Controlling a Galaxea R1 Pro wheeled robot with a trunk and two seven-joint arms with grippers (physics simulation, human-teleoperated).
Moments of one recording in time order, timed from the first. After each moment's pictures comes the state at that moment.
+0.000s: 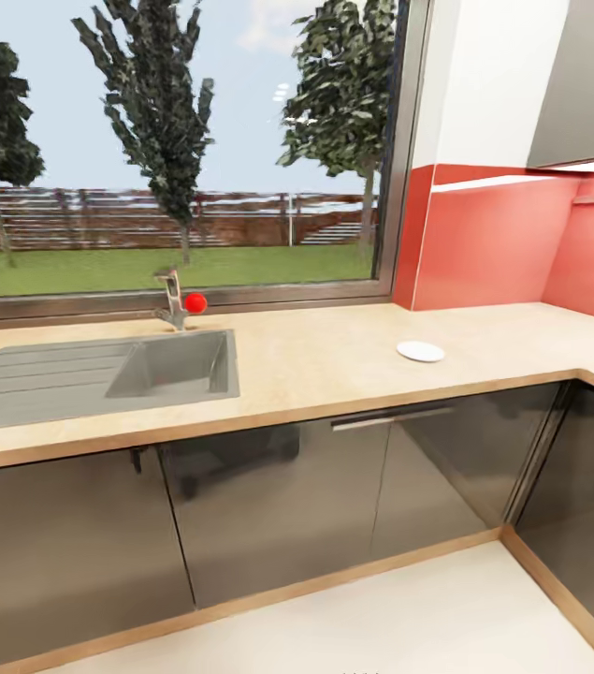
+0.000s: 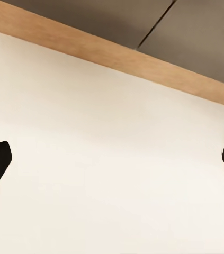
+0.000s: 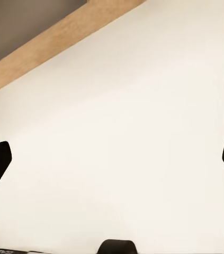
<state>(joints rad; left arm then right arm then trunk) -0.03 0.22 0.30 -0.32 0.42 -0.25 -0.55 -0.22 -0.48 0.93 0.03 -1.44 -0.25 0.94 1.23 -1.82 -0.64</state>
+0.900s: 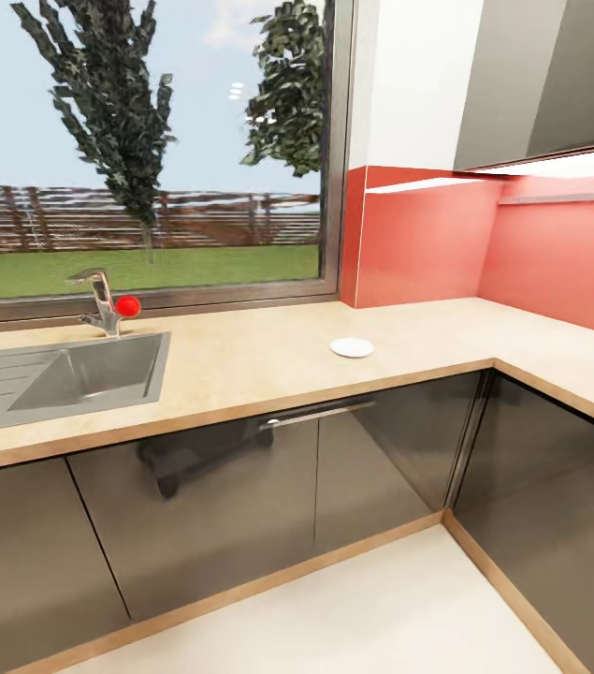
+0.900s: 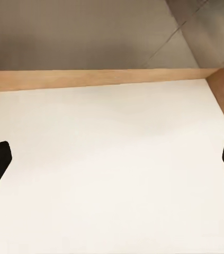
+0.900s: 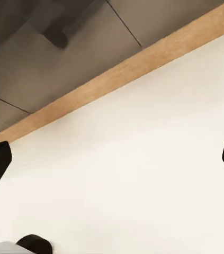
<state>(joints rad) -0.03 0.22 0.07 -0.66 0.42 -0.05 -0.65 -0.28 -0.45 0.93 -0.15 -1.39 -0.26 1.06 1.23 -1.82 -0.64</state>
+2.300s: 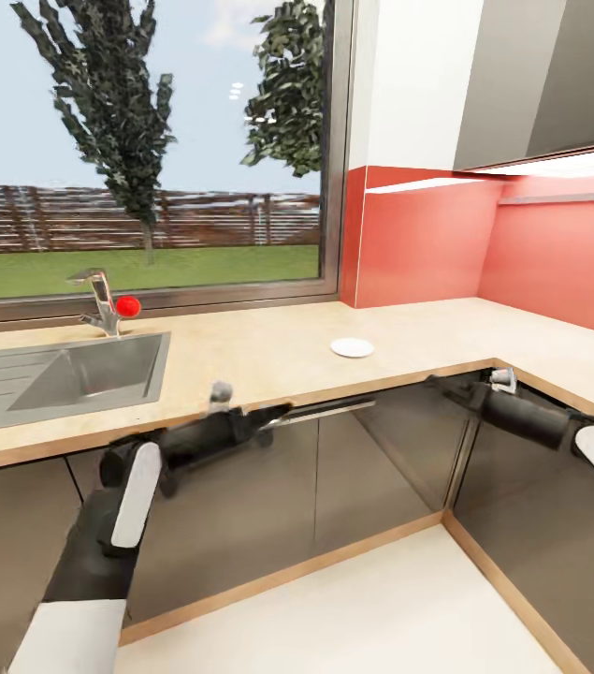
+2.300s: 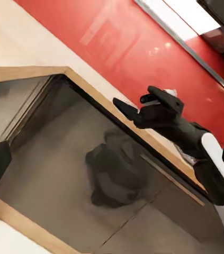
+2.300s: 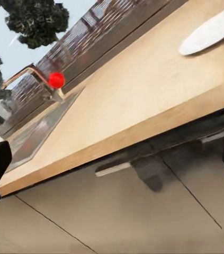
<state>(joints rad) -0.57 -0.09 0.05 -1.48 0.49 0.98 -0.78 -0.64 -0.63 0.20 -1.34 -1.32 0.68 0.35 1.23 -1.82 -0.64</state>
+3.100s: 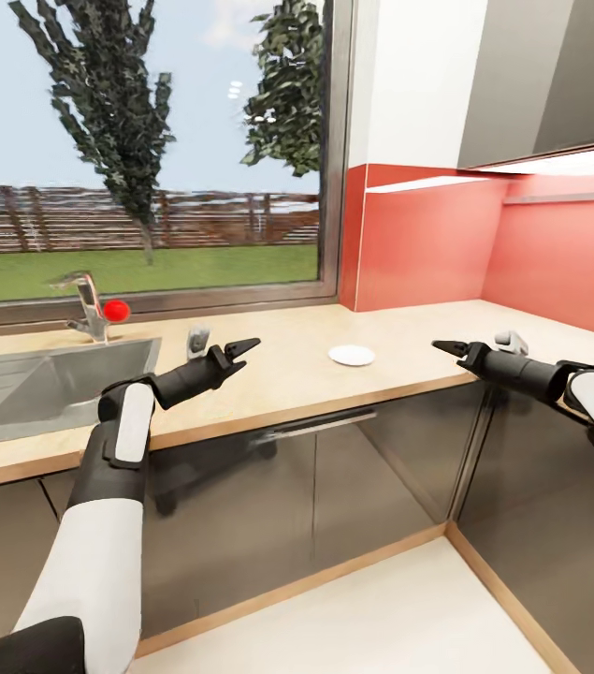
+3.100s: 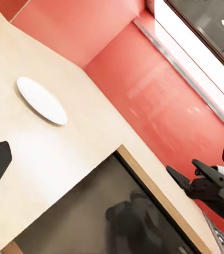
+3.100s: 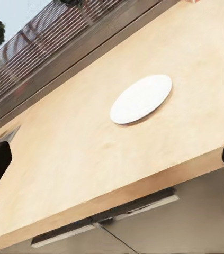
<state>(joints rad) -0.86 -0.14 0.28 -1.22 0.52 0.98 -0.52 -0.85 -0.58 0.20 -1.31 -1.32 0.75 -0.02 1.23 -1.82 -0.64</state>
